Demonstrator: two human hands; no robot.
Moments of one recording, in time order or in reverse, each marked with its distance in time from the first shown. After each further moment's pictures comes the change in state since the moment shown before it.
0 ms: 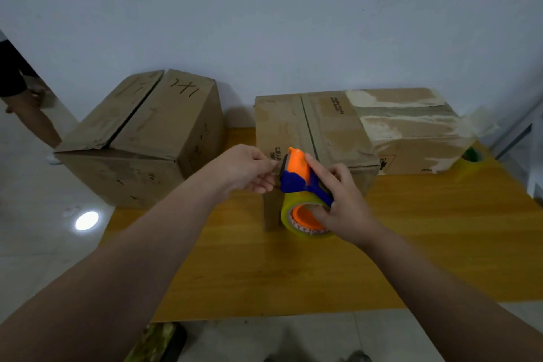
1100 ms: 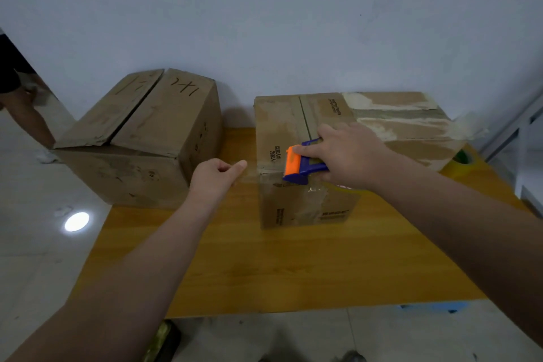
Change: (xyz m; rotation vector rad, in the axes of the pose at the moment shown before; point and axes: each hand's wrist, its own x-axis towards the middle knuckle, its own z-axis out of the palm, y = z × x) left_hand 0.006 -0.068 -0.007 0.010 0.492 0.051; right_hand 0.064 -0.059 -0.068 -1.075 -0.306 -0.225
